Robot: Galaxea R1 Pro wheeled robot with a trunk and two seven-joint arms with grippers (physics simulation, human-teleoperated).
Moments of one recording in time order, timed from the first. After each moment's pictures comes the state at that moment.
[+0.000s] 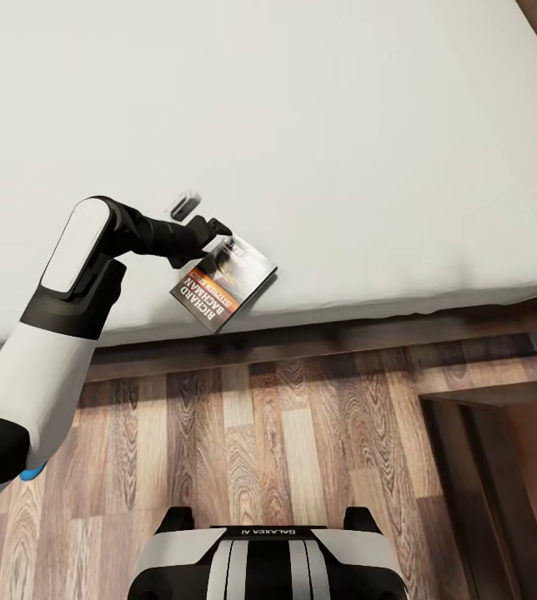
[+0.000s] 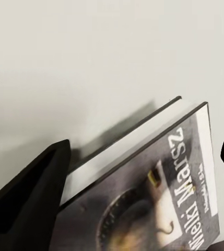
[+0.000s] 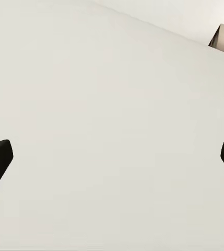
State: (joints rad) left arm -1.35 0.12 -0.34 -1.26 1.73 0.78 0.99; right arm -1.78 -0.52 0.20 -1.61 -0.14 1.04 0.69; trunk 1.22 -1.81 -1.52
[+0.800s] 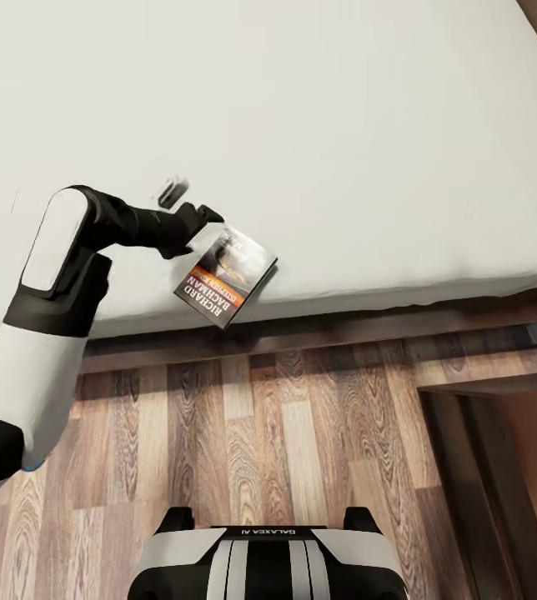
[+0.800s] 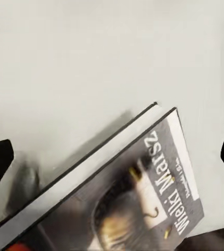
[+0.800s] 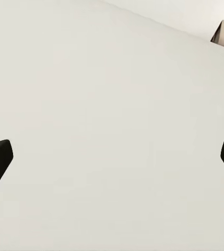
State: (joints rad) left arm -1.35 0.14 -0.30 -1.33 1.73 0.78 1.00; right arm -1.77 -0.53 0.20 -1.61 -0.15 1.04 0.69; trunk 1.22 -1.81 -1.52
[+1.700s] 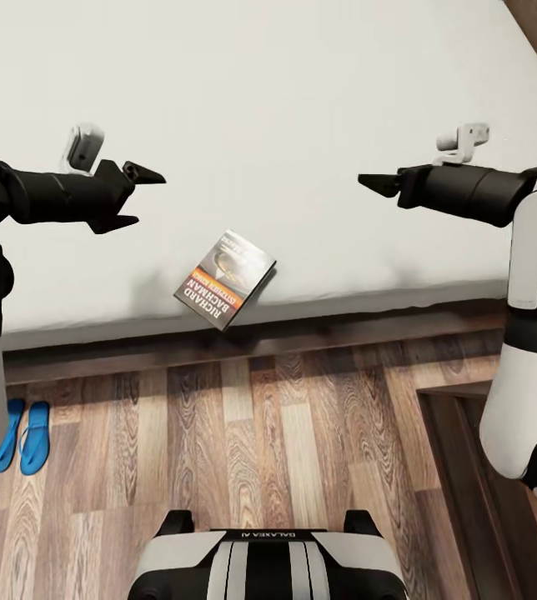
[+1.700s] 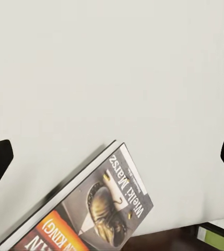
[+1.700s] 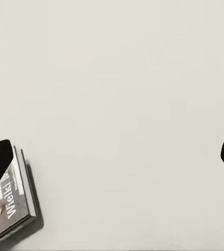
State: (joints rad) left arm -1.34 0.35 -0.18 -1.61 2.00 0.80 1.13; right arm -1.28 -0.19 -0.03 -1.61 -0.18 1.04 0.59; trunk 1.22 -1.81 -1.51
